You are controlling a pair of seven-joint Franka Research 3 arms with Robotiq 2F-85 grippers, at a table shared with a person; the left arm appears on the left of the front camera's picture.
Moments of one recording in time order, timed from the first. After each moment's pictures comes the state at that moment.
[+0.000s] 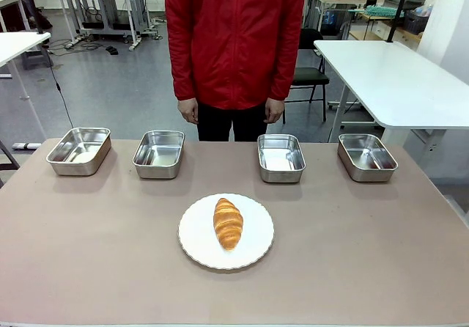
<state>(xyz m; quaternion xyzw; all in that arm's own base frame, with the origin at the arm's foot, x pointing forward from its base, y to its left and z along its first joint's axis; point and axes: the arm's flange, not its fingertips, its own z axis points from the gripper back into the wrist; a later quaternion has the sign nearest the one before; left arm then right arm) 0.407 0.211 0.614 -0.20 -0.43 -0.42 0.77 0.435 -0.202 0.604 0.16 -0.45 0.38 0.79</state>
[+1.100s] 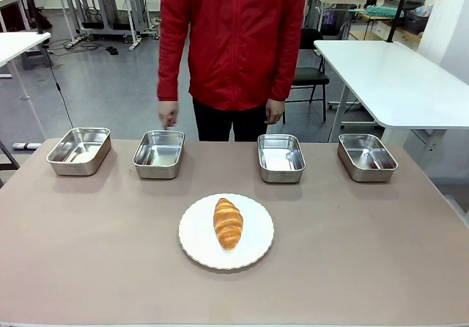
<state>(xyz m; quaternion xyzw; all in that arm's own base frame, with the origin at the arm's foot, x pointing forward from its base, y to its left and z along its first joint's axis) 0.407 0.211 0.614 -0.20 -0.43 -0.42 0.77 0.435 -0.202 0.604 0.16 -0.45 0.38 0.79</state>
